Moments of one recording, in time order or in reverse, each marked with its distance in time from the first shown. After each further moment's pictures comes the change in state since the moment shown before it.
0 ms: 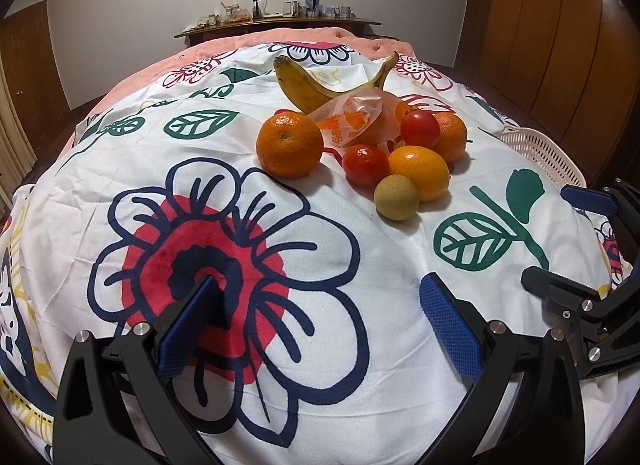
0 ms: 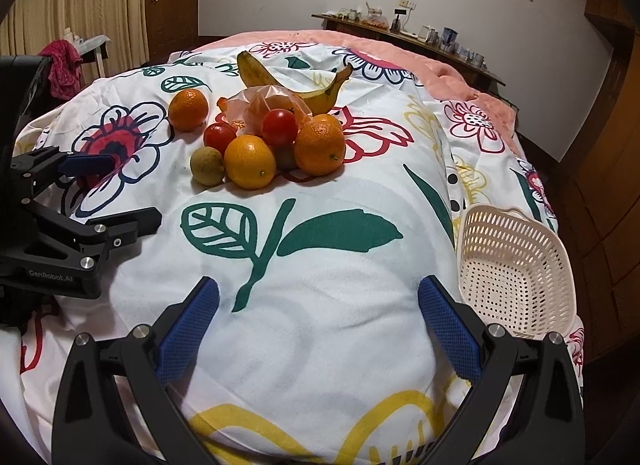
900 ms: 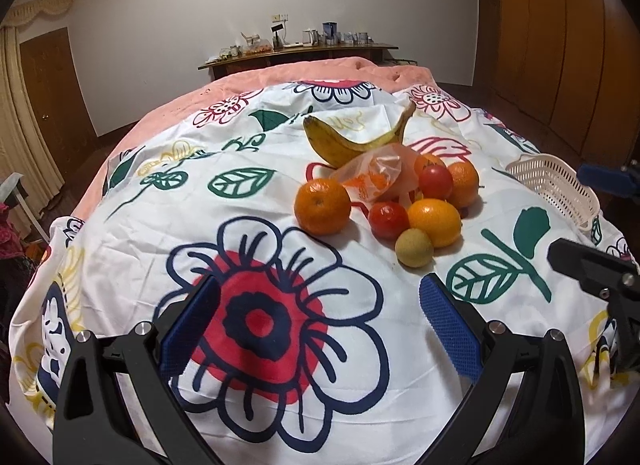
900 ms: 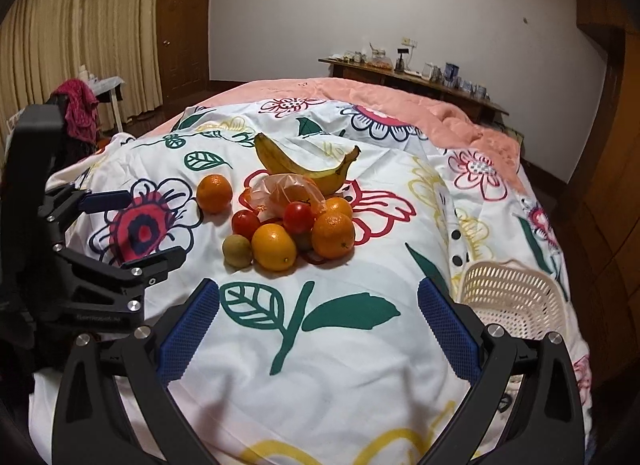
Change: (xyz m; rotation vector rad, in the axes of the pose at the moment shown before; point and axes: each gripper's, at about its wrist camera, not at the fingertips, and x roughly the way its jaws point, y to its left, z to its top) left arm -0.035 0.003 0.023 0.020 -0.102 0.119; right arm -0.036 -0.002 0.032 0.045 -0.164 0.054
